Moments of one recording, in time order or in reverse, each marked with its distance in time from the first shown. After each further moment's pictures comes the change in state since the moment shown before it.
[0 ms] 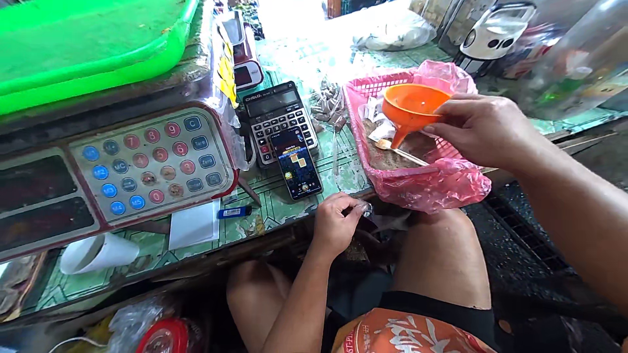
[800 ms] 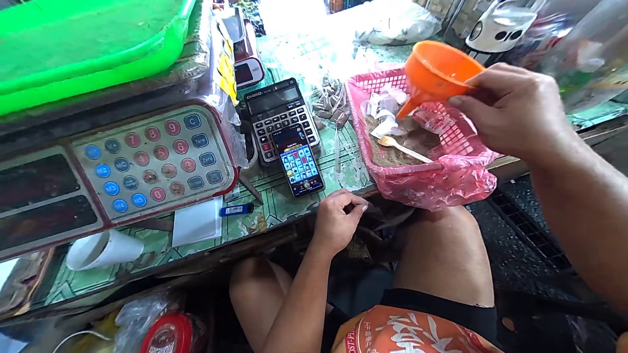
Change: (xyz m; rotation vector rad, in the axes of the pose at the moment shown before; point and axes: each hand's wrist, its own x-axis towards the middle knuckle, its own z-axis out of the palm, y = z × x) left_hand 0.001 0.002 -0.004 0.000 -0.047 -0.033; right_hand 0.005 0.004 -0.011 0.028 0.095 0.032
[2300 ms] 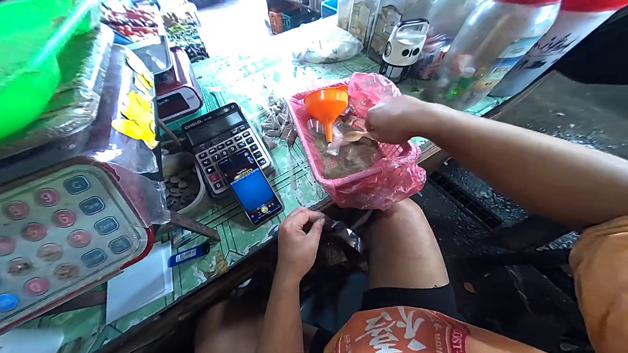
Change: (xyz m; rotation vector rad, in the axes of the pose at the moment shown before) left_hand -0.001 -0.005 0.001 0.028 0.012 0.042; right_hand 0.059 -0.004 0.018 -0.634 -0.885 0.204
